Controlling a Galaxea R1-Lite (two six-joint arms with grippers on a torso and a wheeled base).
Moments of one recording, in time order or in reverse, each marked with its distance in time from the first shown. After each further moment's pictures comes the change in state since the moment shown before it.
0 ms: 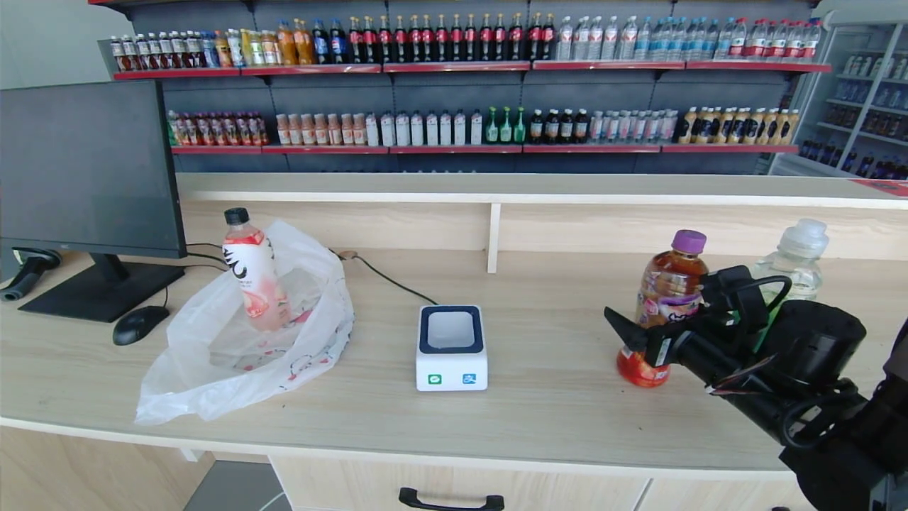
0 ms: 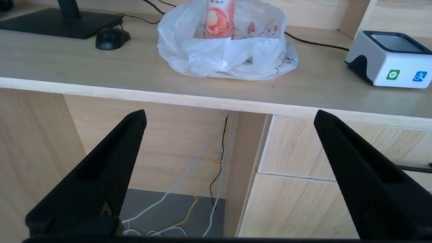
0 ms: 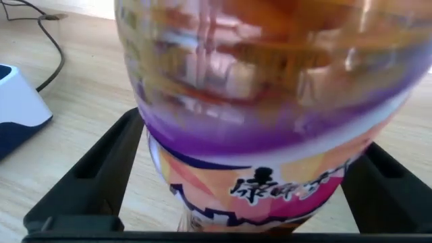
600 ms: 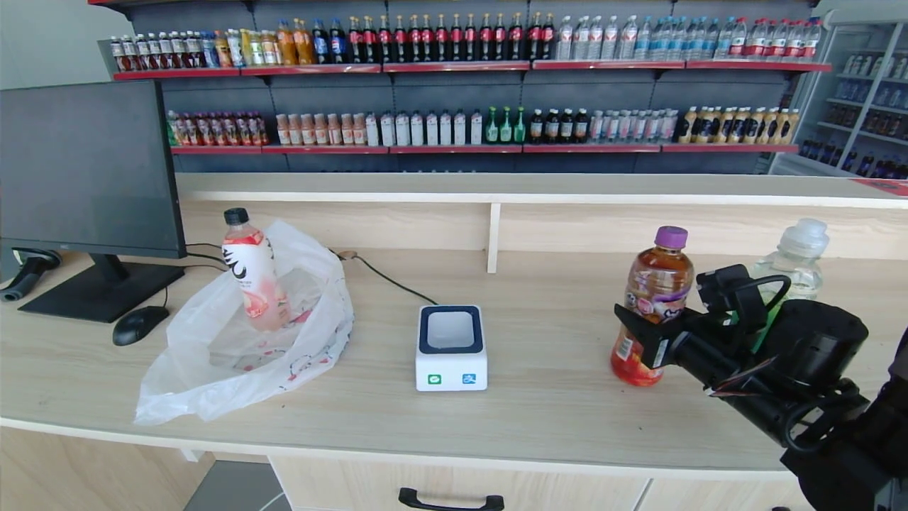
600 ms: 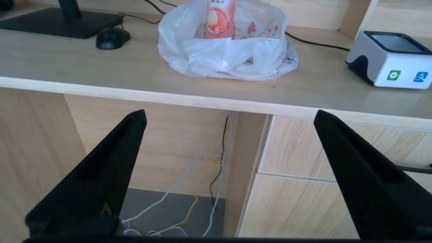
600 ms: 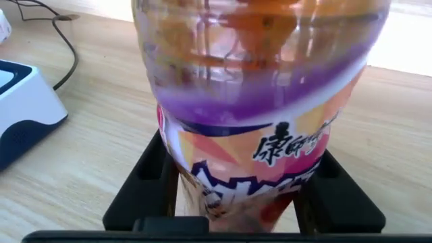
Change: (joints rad) left arm 0.000 0.000 -0.001 0.000 0.000 -0.001; right arm 0.022 -0.021 0.007 0.002 0.000 -0.001
